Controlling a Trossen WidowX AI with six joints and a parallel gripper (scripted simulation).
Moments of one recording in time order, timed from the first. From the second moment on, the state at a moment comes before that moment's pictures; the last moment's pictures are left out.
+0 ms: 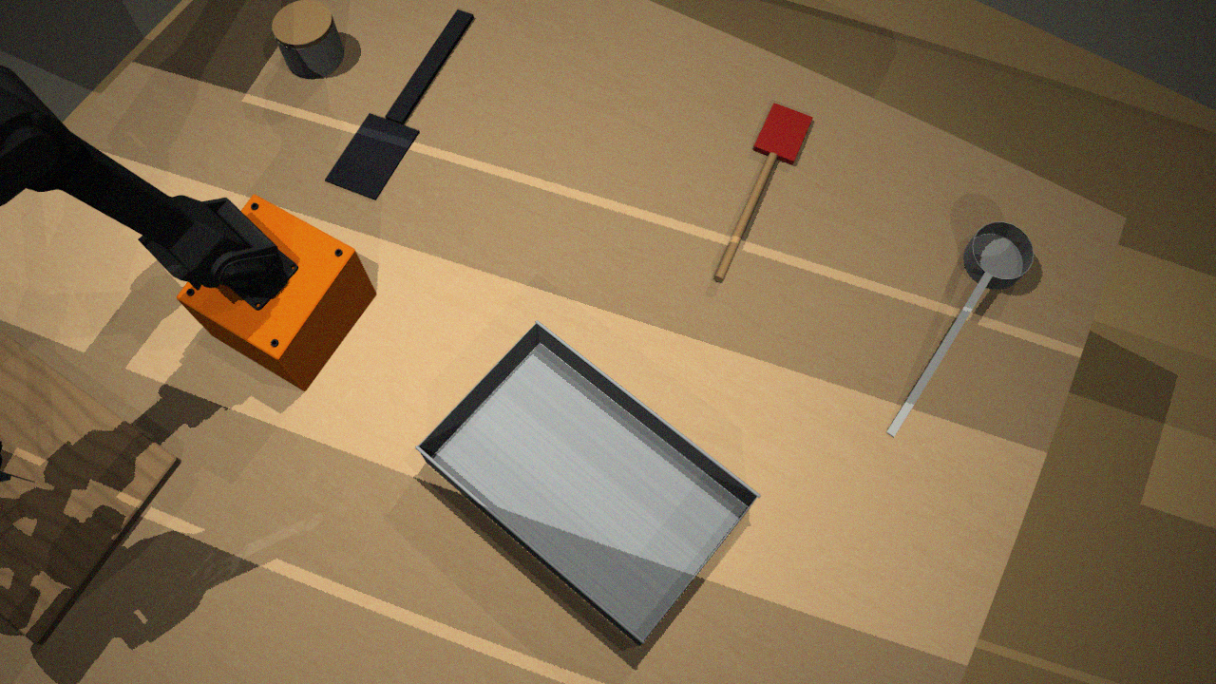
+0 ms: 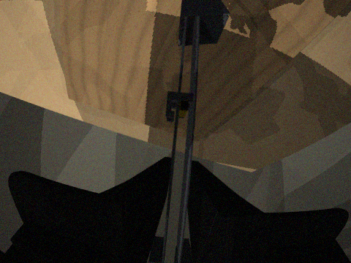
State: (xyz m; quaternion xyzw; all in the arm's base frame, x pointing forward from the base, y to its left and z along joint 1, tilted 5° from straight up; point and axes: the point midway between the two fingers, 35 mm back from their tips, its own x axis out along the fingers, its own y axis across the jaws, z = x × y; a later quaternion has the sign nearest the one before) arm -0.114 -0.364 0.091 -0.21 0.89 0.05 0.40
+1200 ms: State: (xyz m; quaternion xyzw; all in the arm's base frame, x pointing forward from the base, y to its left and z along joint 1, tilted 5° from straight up) arm -0.102 -0.328 0.112 -0.19 0.96 -0.02 0.18
